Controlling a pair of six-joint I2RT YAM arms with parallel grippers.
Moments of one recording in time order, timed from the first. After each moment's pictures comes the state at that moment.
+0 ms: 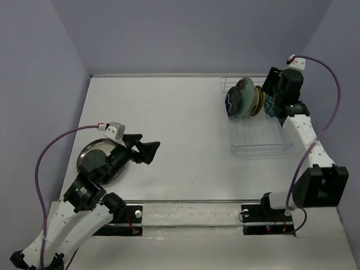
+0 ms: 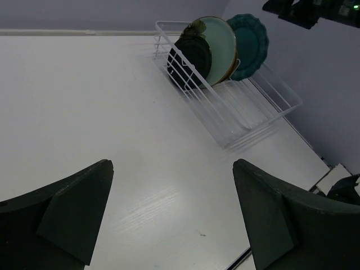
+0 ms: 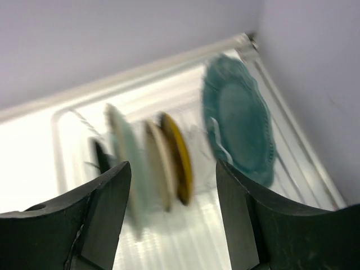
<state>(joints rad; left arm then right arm) -0.66 0.41 0.67 -0.29 -0.02 -0.38 0.01 1.42 1.25 -0.13 0.30 0.17</state>
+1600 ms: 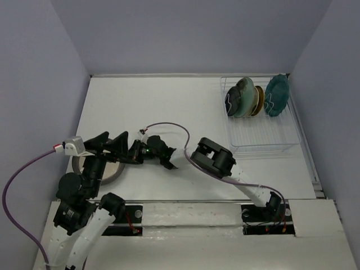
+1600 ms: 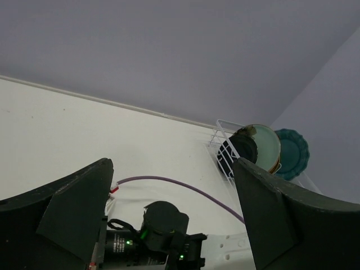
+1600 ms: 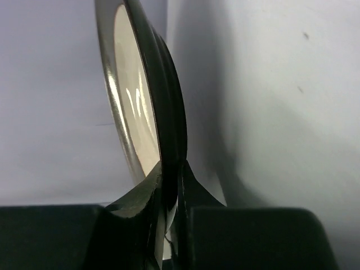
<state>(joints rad) -0.49 0.16 0.67 -0.28 -0.29 -0.41 1.05 2.62 1.70 0.82 -0.39 1.40</state>
